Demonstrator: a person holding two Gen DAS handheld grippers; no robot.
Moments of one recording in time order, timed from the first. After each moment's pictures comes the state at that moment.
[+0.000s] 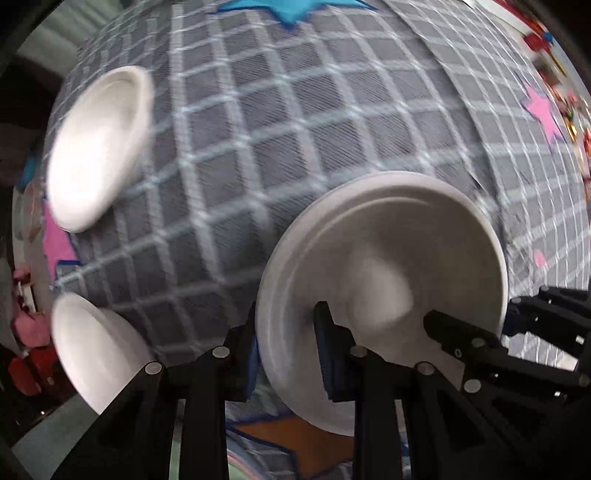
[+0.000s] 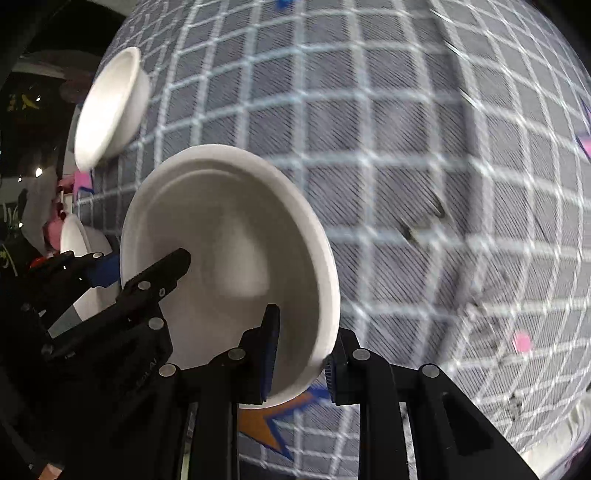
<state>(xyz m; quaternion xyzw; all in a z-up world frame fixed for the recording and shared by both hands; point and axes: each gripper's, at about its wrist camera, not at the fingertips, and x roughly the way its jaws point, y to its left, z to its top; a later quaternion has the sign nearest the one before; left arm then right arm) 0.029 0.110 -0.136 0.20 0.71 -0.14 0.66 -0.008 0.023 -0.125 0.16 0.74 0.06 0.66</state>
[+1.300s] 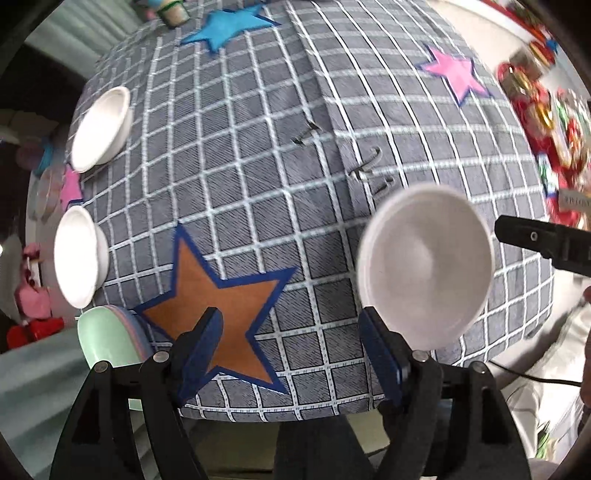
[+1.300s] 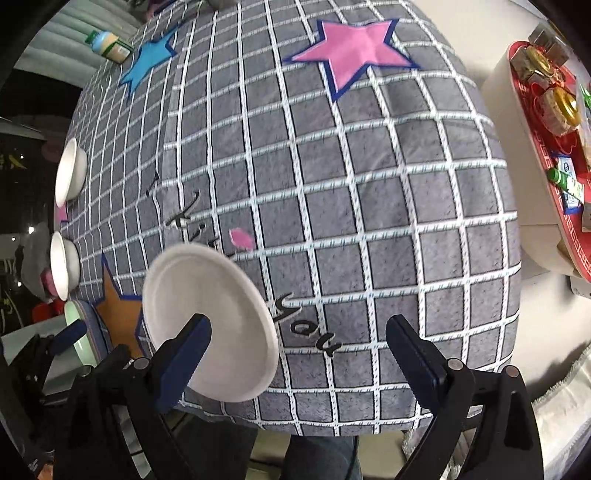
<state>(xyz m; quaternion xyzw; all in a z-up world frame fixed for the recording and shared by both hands) -0.047 0.106 -0.073 0.18 0.69 -0.10 0.70 -0.119 -0.205 -0.076 0.22 0.69 -0.01 0.69</state>
